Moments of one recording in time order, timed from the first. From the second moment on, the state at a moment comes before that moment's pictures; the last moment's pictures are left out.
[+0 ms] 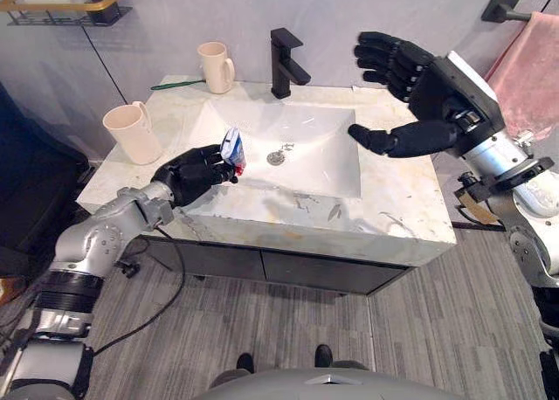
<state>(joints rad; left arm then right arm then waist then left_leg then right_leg) -0.32 0.72 -0.05 0.13 -0.99 0.49 -0.23 -0.30 -0.82 -0.05 -0.32 0.56 -0.02 0.35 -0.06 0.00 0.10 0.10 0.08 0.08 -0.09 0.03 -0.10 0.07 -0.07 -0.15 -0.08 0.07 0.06</state>
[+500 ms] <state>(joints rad) -0.31 0.55 -0.03 0.16 -0.98 0.39 -0.07 -0.33 -0.66 0.03 -0.37 0.77 0.14 0.54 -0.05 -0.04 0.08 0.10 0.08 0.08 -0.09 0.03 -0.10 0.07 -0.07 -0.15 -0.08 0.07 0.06</state>
